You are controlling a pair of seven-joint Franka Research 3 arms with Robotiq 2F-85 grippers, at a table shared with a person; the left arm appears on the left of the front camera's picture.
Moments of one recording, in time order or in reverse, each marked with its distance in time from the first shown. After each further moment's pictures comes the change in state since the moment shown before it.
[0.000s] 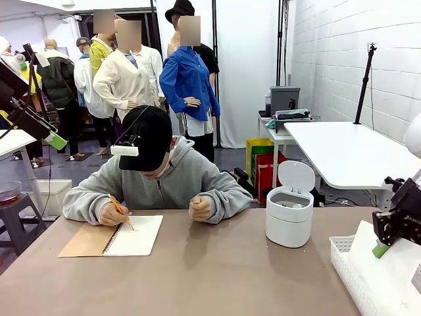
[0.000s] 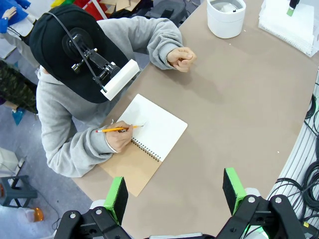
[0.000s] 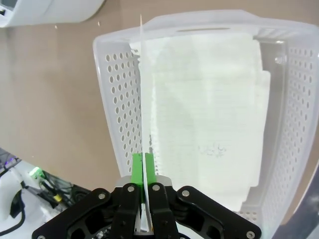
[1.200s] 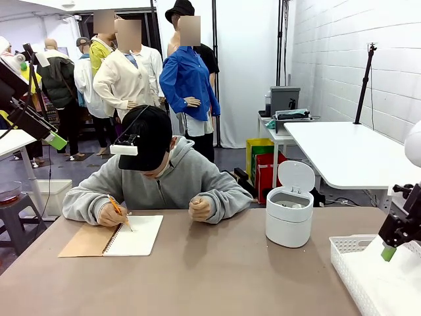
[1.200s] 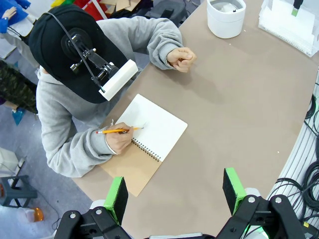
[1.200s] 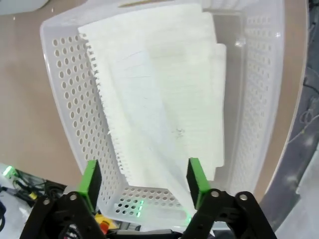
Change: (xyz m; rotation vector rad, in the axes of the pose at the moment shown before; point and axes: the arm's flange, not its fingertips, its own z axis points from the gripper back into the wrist) left arm 0.000 0.000 0.000 0.000 0.000 0.000; right arm -0.007 -0.015 0.009 -0.178 0.040 0.002
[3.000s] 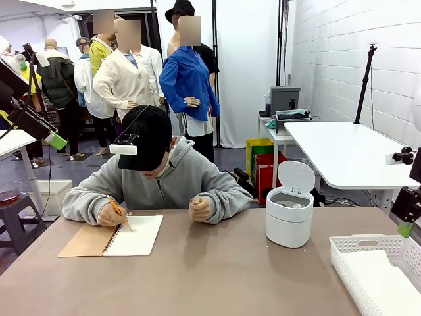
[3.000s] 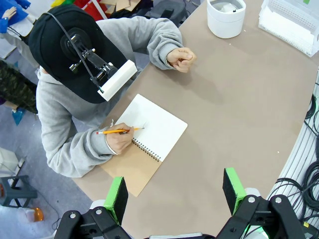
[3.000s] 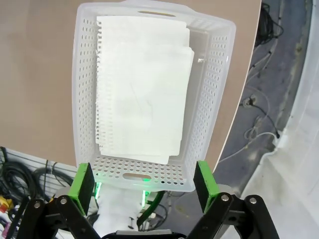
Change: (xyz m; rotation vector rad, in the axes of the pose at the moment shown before) left arm 0.000 0.000 0.000 0.000 0.000 0.000; right arm -0.030 0.042 0.081 -0.208 -0.052 0.239
